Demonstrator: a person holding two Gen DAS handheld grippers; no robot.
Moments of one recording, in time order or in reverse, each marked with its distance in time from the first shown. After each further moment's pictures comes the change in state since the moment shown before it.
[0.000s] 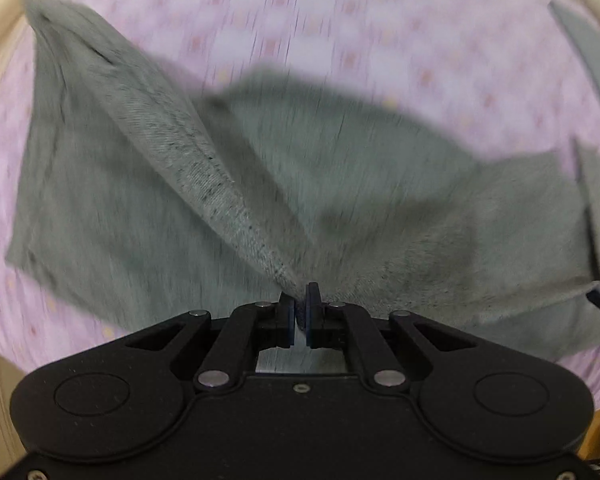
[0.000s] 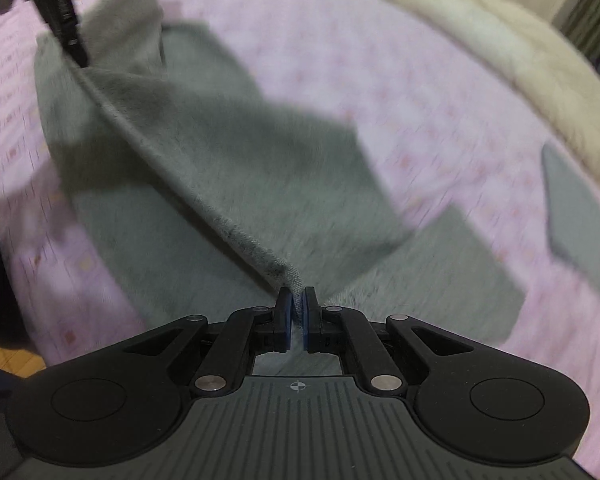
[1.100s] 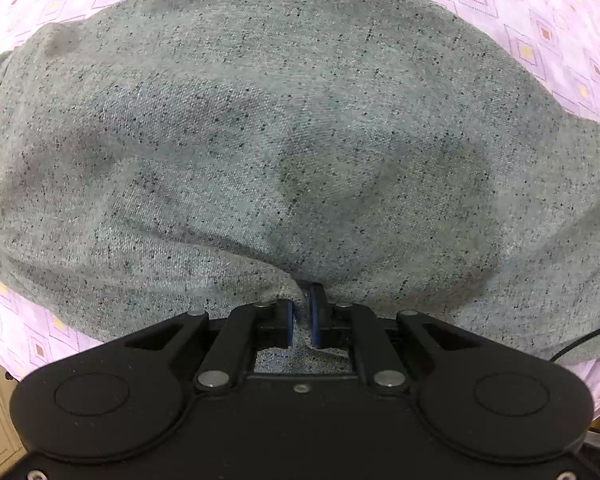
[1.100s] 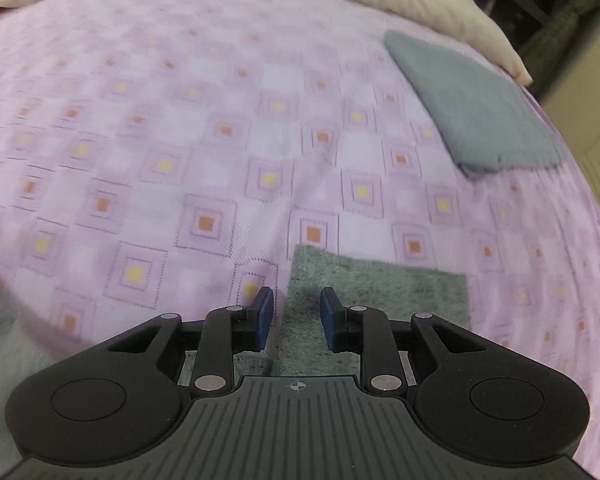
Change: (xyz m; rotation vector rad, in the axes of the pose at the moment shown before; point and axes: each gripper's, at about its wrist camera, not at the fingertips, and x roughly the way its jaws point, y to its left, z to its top) left arm 0.063 -0.007 0.024 0.002 0.134 0.008; right arm 0.100 -0.117 0.074 0.625 0.116 -0.321
